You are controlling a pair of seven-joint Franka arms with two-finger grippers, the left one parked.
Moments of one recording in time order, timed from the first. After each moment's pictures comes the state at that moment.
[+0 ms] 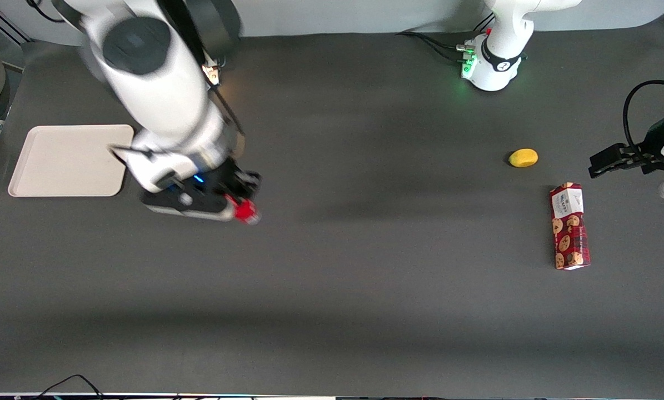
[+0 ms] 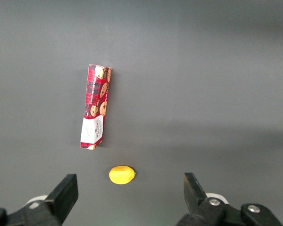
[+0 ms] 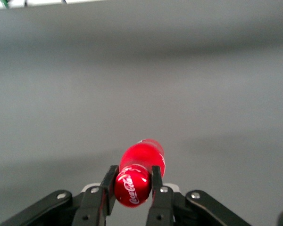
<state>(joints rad) 0.28 0.52 0.41 -0.84 -0.31 1.31 0.66</state>
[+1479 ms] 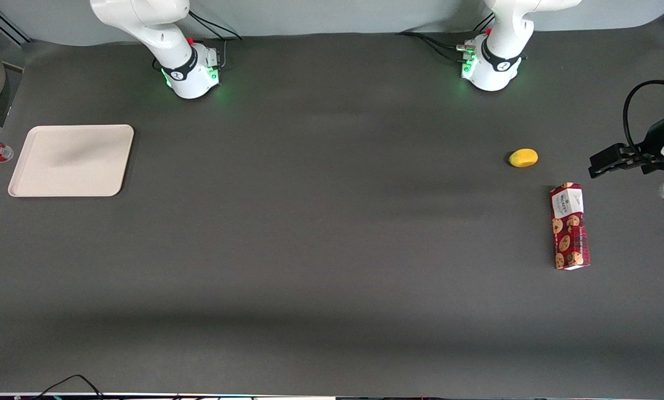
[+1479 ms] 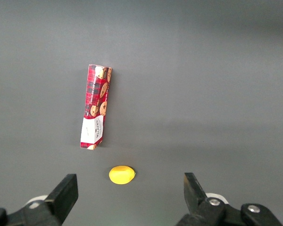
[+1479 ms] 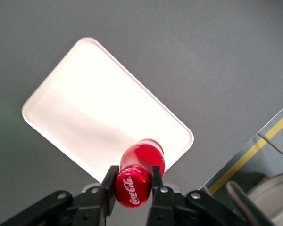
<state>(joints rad) 0.05 -0.10 -0.89 -2.03 -0.10 2.01 -1.54</state>
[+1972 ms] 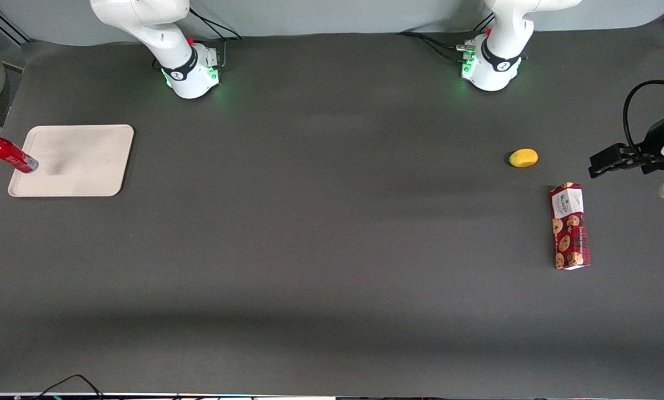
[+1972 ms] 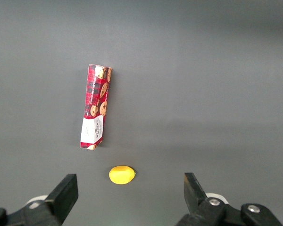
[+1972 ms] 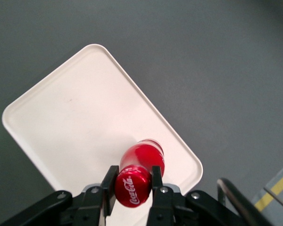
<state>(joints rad) 0.04 0.06 -1.05 -2.12 0.33 2.13 -2.04</state>
